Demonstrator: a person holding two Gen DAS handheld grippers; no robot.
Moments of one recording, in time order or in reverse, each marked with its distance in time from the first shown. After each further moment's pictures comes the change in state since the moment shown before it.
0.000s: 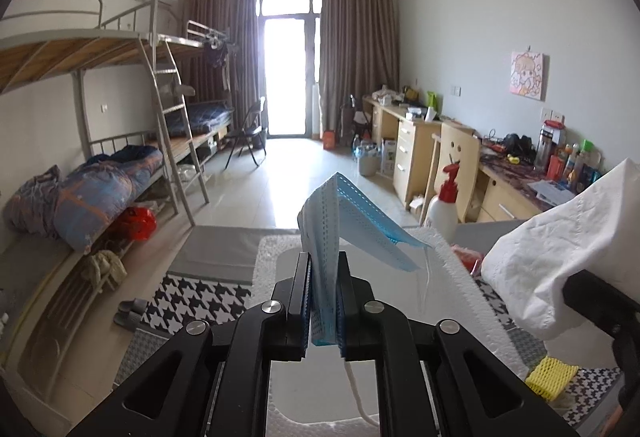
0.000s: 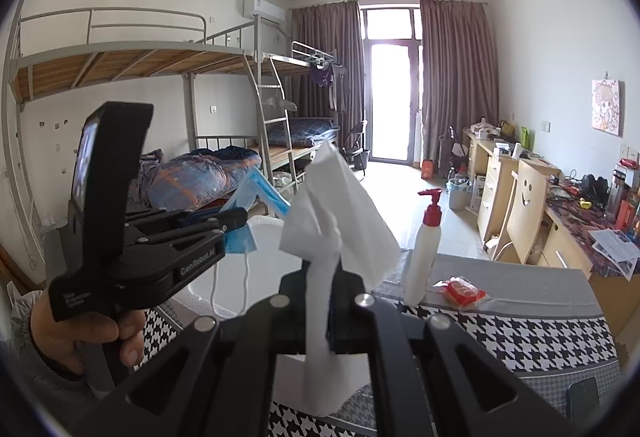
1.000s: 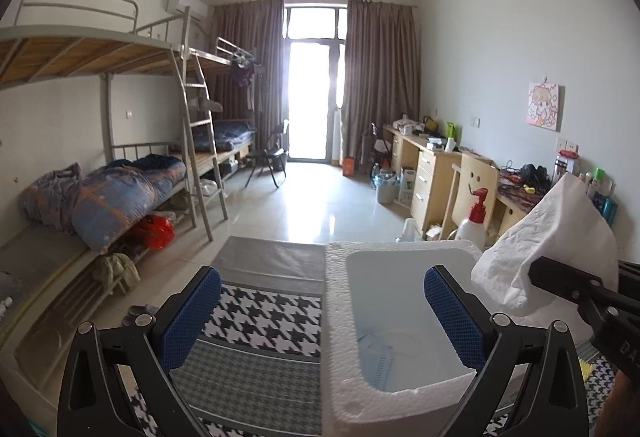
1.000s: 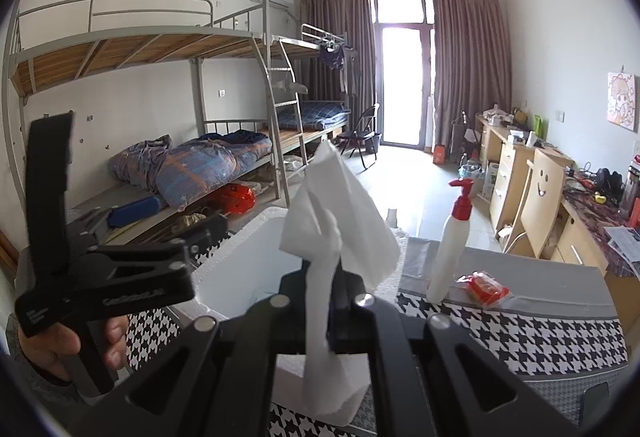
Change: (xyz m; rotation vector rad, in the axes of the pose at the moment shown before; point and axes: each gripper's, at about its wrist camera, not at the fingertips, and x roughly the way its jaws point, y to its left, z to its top) left arm -0.027 0.045 -0.013 -0.061 -0.126 0.063; right arm 0.025 0.017 0.008 0.001 0.071 0.046
